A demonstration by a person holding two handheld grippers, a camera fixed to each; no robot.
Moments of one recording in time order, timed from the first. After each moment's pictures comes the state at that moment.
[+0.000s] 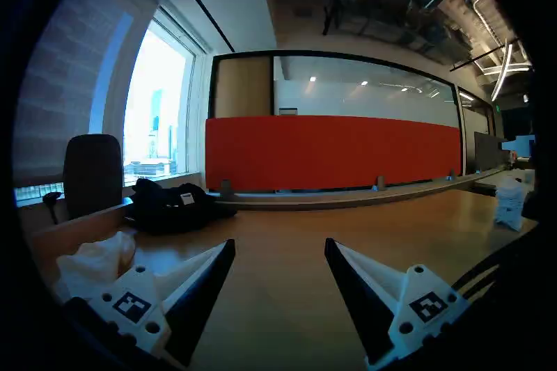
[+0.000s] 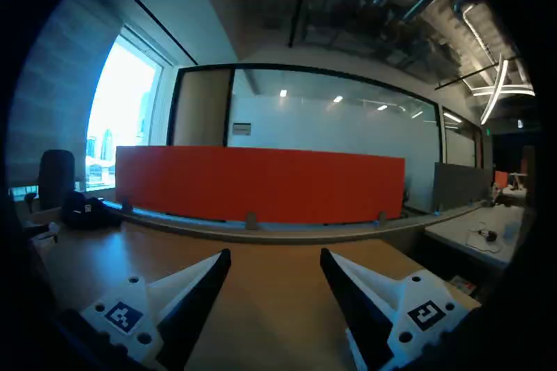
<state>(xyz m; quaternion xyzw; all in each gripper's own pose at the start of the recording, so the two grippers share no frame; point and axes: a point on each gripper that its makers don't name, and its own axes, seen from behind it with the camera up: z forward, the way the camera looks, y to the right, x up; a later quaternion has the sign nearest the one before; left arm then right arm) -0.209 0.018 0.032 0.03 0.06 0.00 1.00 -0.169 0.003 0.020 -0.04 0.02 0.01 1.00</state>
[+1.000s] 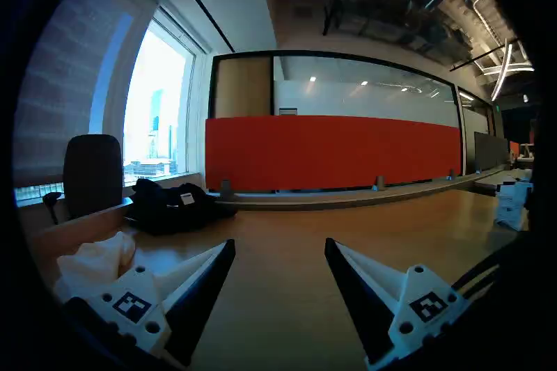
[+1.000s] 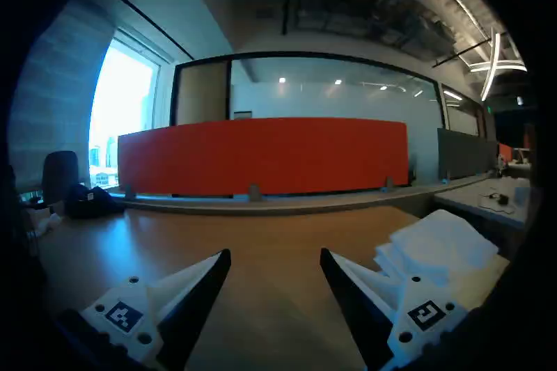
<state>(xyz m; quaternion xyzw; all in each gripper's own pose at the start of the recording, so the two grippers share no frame) -0.210 0.018 0.031 0.03 0.06 0.01 1.00 -0.265 0.018 0.032 -0.03 0.00 0.05 1.00</state>
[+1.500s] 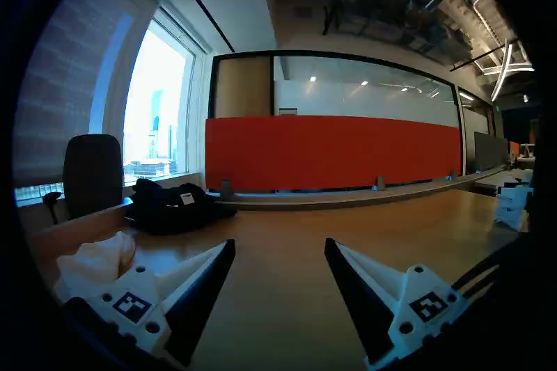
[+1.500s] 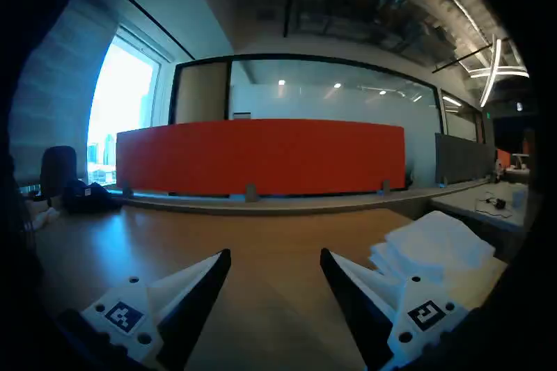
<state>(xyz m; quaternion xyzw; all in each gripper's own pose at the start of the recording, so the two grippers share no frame) -0.211 0.017 0.031 0.03 0.06 0.01 1.00 -0.266 0.014 0.025 -0.03 0.01 0.03 1.00</state>
